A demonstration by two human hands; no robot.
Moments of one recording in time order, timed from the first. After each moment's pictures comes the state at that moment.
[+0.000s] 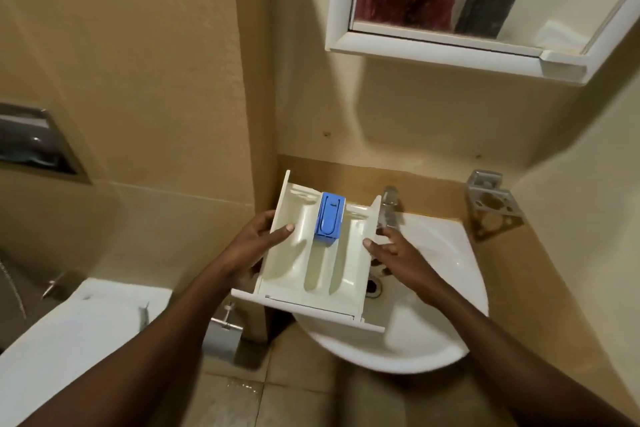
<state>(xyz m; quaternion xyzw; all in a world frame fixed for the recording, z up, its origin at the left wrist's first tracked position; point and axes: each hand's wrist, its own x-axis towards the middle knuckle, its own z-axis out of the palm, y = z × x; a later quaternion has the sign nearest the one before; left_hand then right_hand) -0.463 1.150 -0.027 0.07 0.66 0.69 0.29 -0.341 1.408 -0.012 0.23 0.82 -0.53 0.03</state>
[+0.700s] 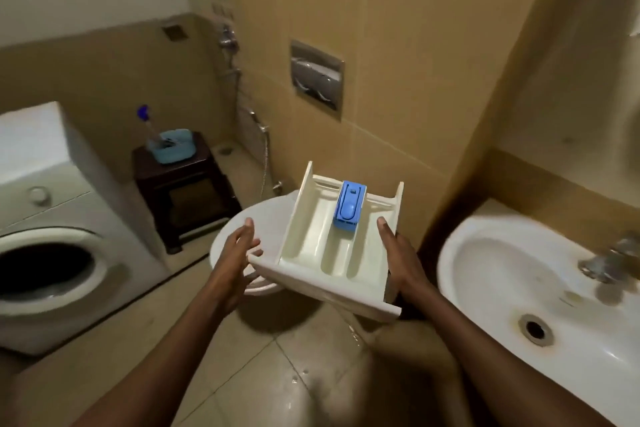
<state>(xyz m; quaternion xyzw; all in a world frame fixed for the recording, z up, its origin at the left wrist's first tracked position) -0.231 0.915 -0.045 -0.32 0.58 0.75 -0.05 -0.333 1.168 -0.038 0.01 0.79 -0.59 0.17</state>
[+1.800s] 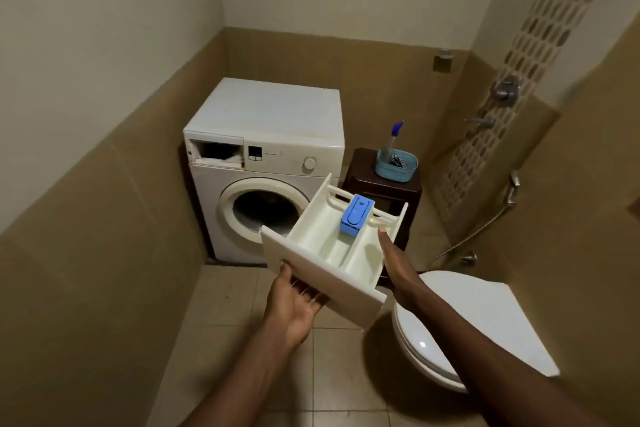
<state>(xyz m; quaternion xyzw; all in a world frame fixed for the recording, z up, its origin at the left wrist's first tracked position) -0.003 0.592 -0.062 -0.40 0.09 0.85 -0.35 -0.191 0.634 -0.042 -0.16 0.72 -0.50 0.45</state>
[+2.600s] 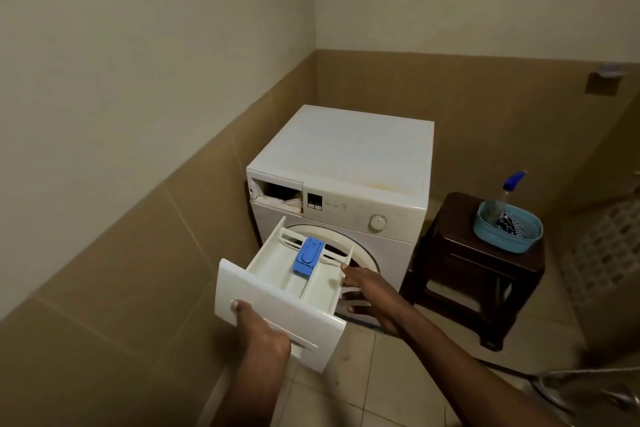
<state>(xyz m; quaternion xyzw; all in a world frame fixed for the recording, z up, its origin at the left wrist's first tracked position) -0.047 0.383 -0.065 -0.55 -0.10 0.59 -0.58 -0.232 0.375 -0.067 -0.32 0.61 -0.36 0.63</state>
